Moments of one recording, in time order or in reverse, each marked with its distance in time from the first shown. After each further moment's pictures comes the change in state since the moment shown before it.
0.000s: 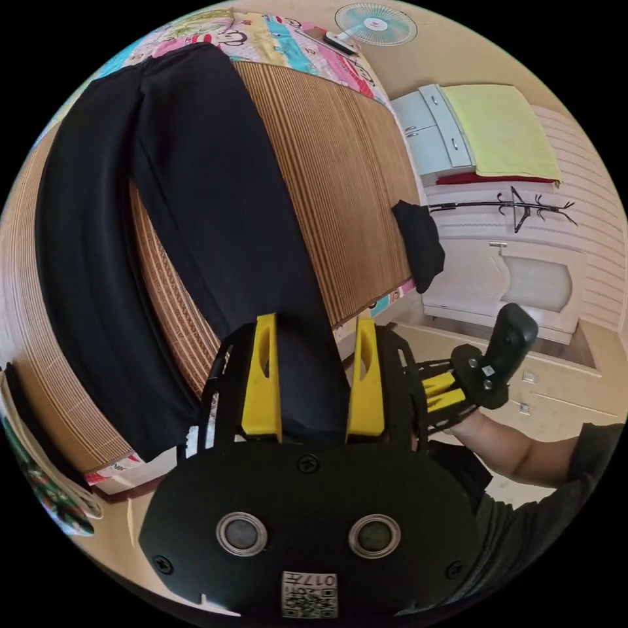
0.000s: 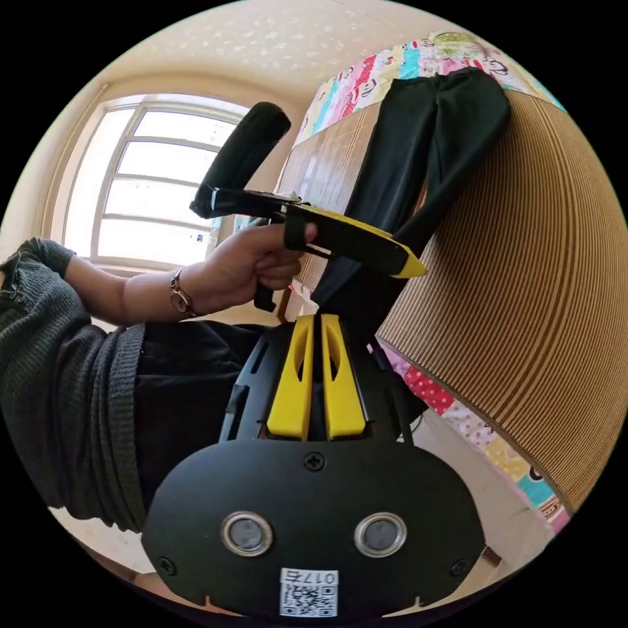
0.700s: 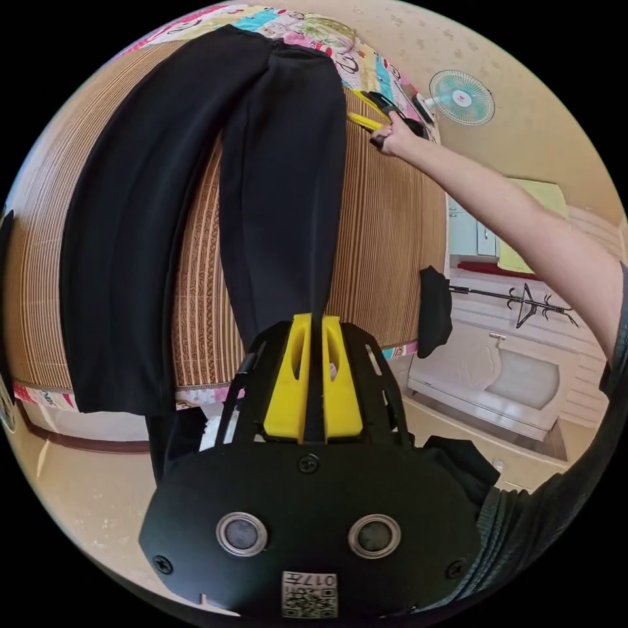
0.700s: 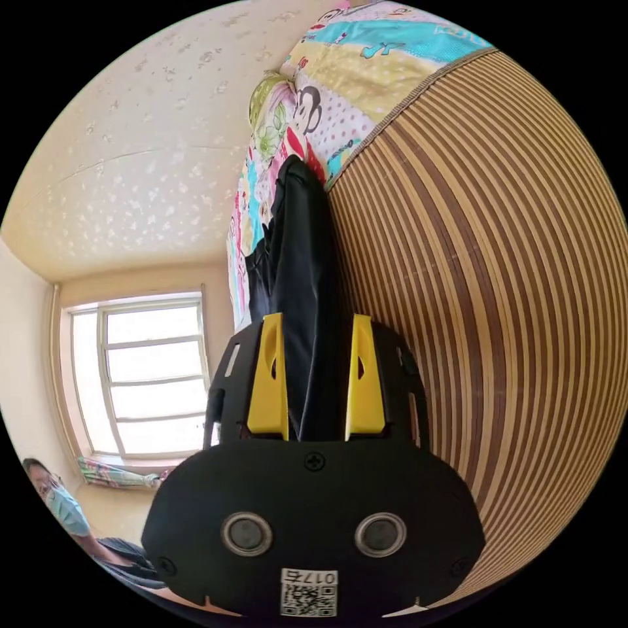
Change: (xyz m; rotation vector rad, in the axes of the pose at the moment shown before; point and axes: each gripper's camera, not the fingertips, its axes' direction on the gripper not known) left arm -0.056 0.087 0.012 0.256 0.162 -0.334; right arm 0.400 -0.373 -0.150 0.507 -0.094 0.521
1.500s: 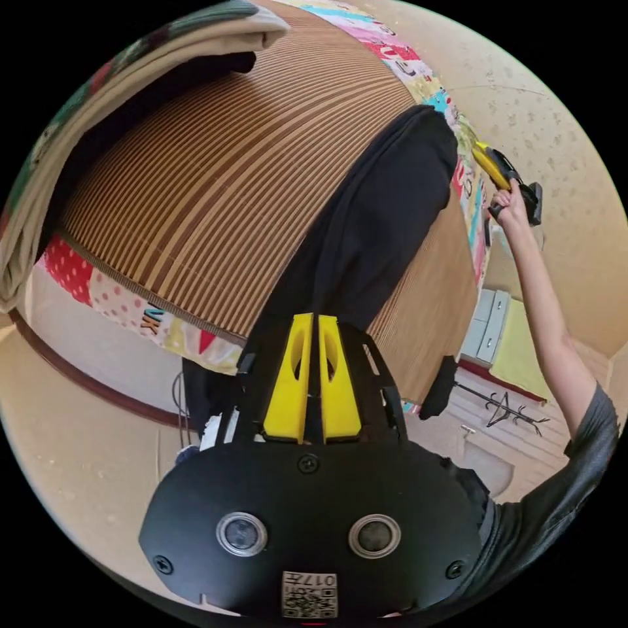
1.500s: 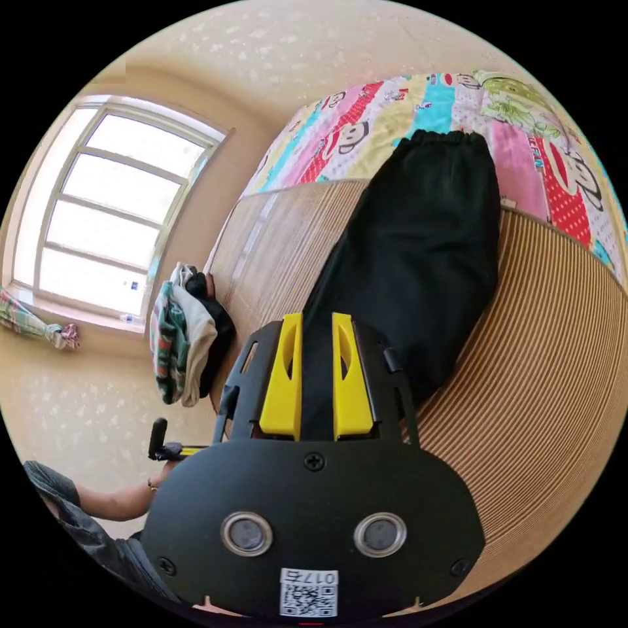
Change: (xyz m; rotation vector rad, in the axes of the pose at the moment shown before) left arm -0.246 0.073 -0.151 0.170 0.040 -0.369; right arm -0.167 0.161 0.243 -0.375 0.302 -0.603
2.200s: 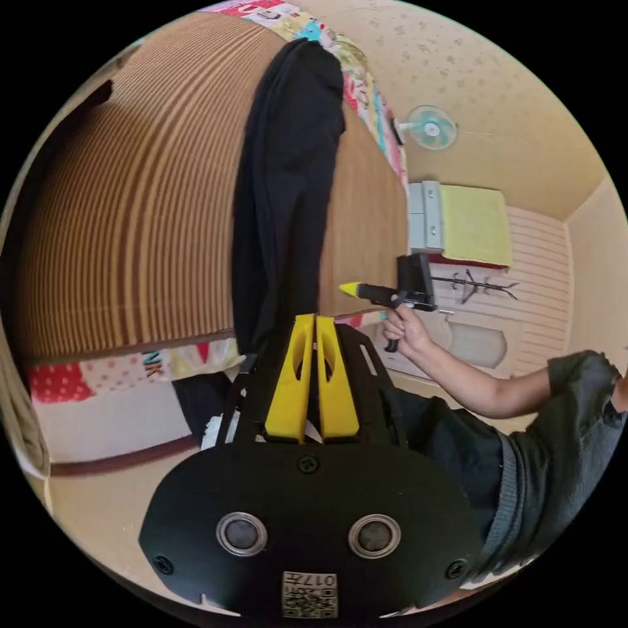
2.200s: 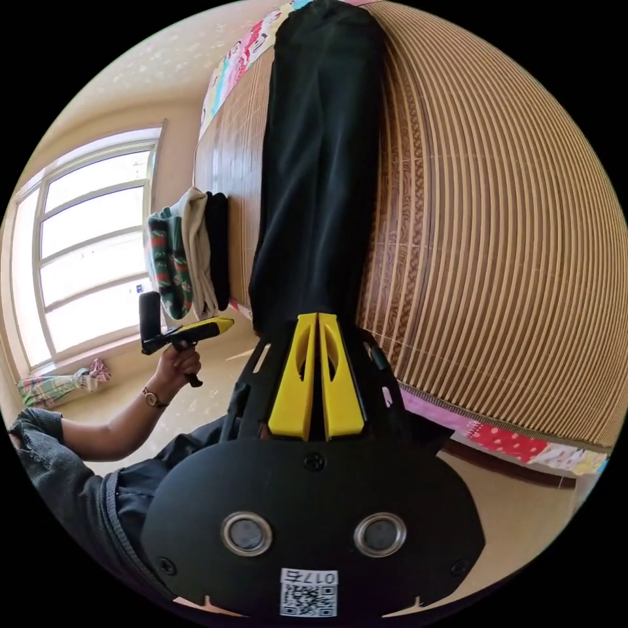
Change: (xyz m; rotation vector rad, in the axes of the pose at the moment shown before) left arm 0.020 0.013 -0.049 -0.242 0.035 0.368; right arm -0.011 0.326 0.134 -0.131 -0.120 0.437
